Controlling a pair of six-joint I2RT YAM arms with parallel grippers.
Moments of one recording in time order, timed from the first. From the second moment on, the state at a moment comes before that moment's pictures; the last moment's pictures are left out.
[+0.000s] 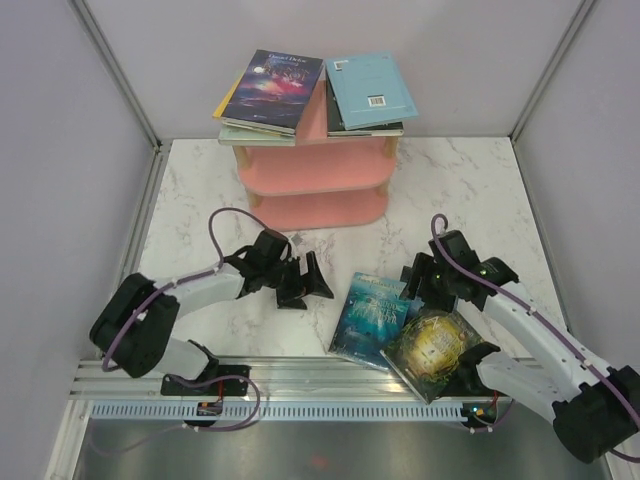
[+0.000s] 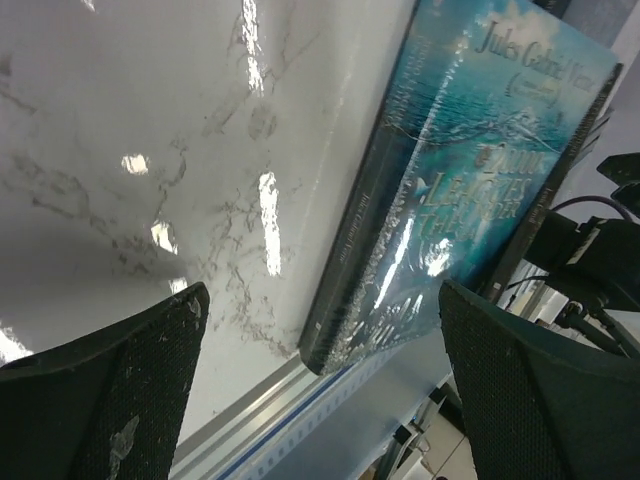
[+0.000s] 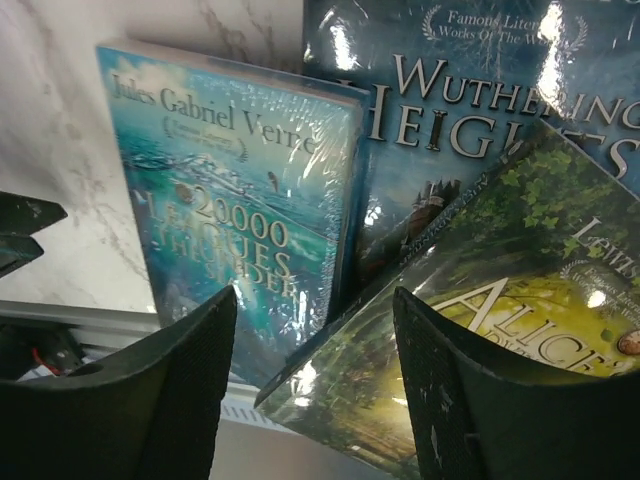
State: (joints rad) left arm -0.60 1.39 0.63 -0.16 0.49 -0.84; right arm 0.45 0.95 0.74 -0.88 -0.08 0.79
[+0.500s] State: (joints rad) left arm -0.75 1.73 0.63 0.37 0.72 -0.98; right arm 0.44 1.15 0.57 -0.52 -0.18 0.79
